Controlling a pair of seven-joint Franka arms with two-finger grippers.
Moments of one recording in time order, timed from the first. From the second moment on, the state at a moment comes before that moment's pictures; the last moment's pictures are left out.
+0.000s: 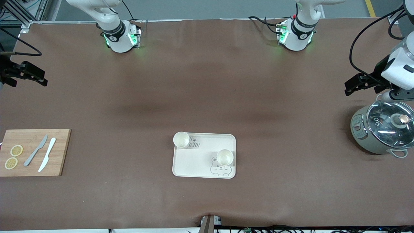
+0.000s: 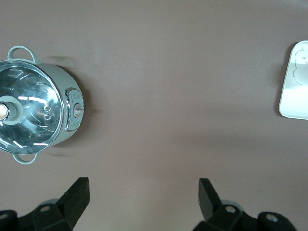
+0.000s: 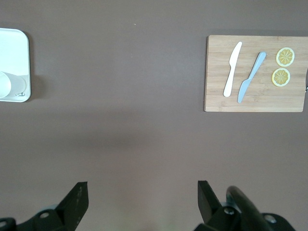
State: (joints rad) left arm 0.00 0.03 -0.09 -1.56 0.04 1.59 -0.16; right arm -0.01 0.01 -0.01 -1.50 -0.03 1.48 -0.05
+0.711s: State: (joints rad) left arm 0.00 0.04 -0.09 -1.56 0.04 1.59 -0.16; right arm -0.01 0.01 -0.01 -1.50 -0.03 1.48 -0.05
